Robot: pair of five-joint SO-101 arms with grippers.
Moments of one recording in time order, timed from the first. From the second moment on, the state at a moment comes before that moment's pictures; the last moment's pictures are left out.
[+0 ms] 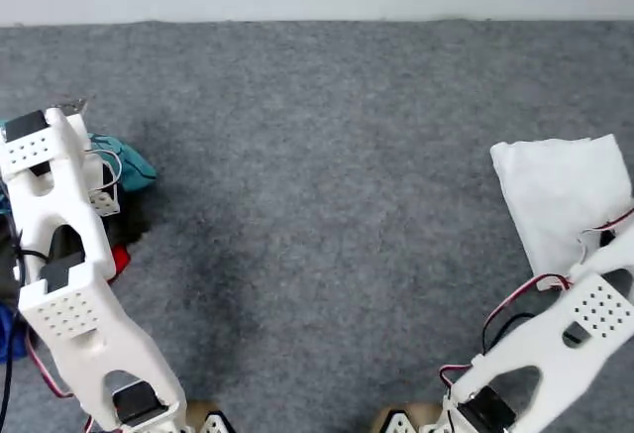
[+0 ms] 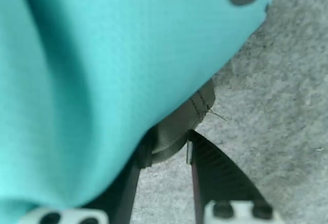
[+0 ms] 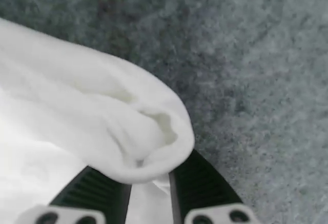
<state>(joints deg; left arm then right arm) -28.4 32.8 -20.6 99.1 -4.0 45.1 72.1 -76.3 100.5 -21.4</state>
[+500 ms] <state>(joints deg) -28.4 32.8 -20.6 99.1 -4.0 41.9 71.0 -75.5 100.5 -8.2</state>
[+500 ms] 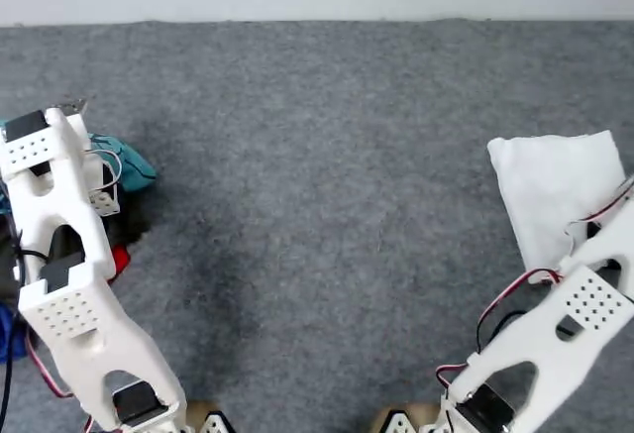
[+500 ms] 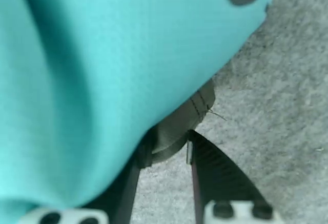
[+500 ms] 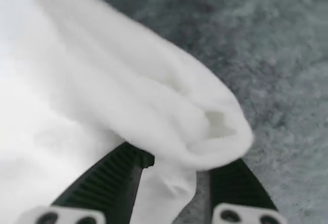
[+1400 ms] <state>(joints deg) -28.4 32.8 -20.6 99.1 -4.0 42.3 60.0 -73.1 100.5 23.5</state>
